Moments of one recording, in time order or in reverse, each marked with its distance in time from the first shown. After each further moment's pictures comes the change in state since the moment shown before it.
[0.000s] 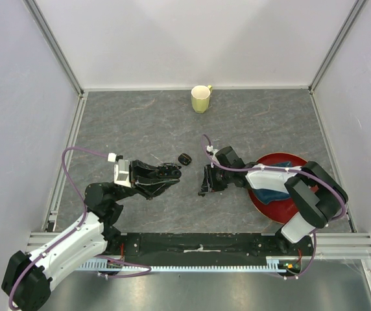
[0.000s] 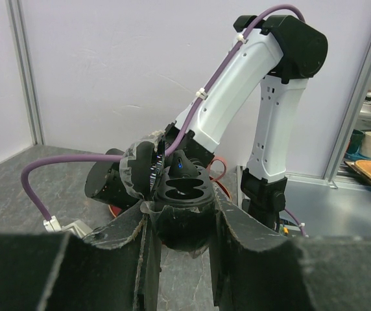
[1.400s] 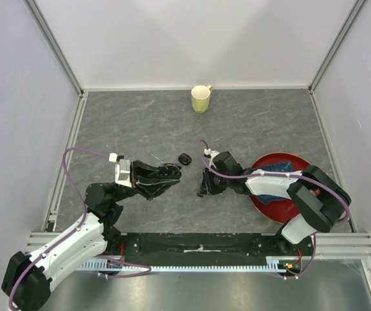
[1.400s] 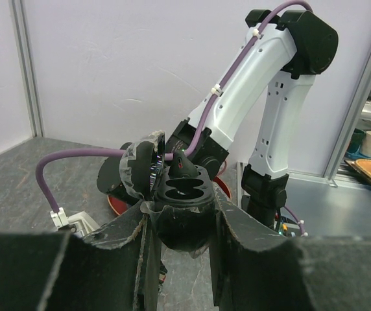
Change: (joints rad) left arm 0.000 -0.008 -0.011 -0.022 -0.005 0.000; right arm 0.077 -0.041 -0.046 0.075 0.098 -0.011
